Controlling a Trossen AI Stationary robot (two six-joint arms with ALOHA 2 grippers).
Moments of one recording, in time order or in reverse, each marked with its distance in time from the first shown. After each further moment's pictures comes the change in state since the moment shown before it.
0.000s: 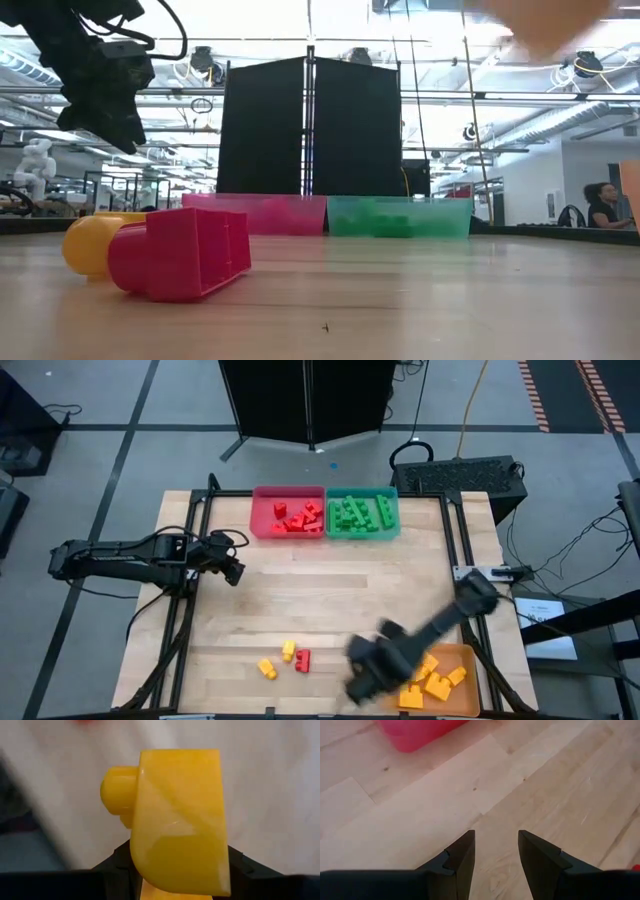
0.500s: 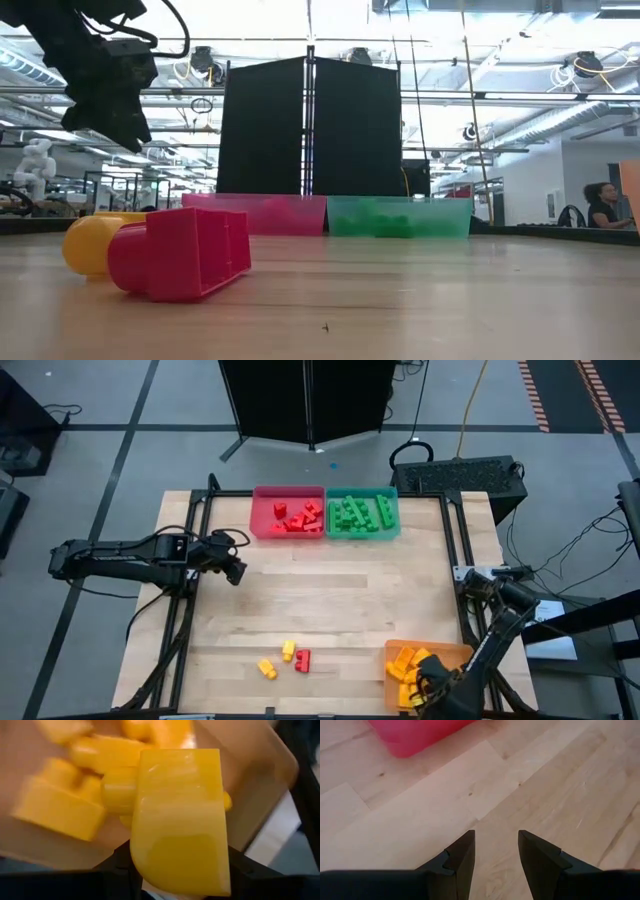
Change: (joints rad) left arm 0.000 0.010 0.000 0.032 -0.003 0.001; right arm 0.379 -0.139 -0.410 0.040 -0.375 0.954
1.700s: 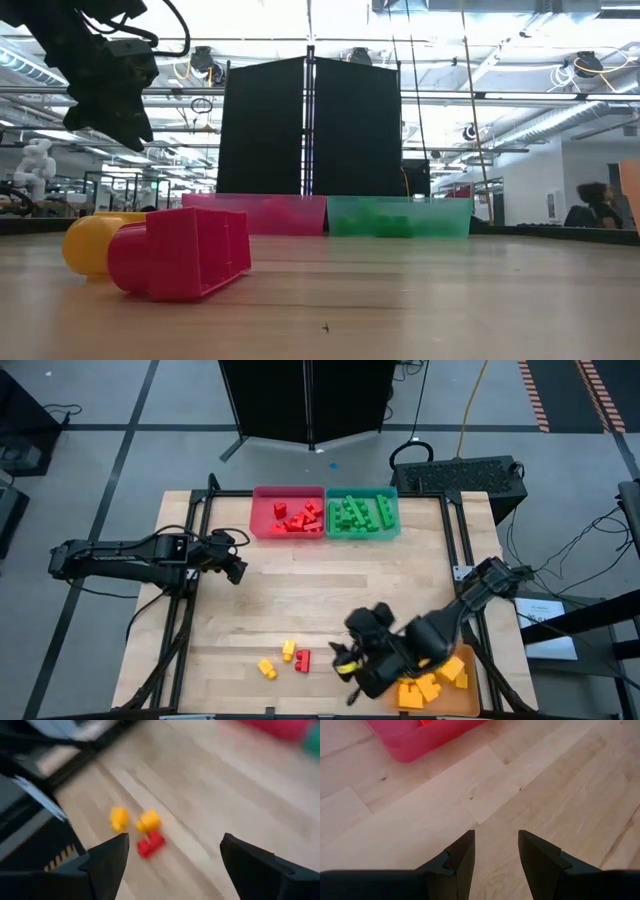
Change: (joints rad) left arm 0.000 0.000 0.000 0.010 -0.018 0.000; right arm -0.362 -0.049 0.380 0.287 0.860 -0.773
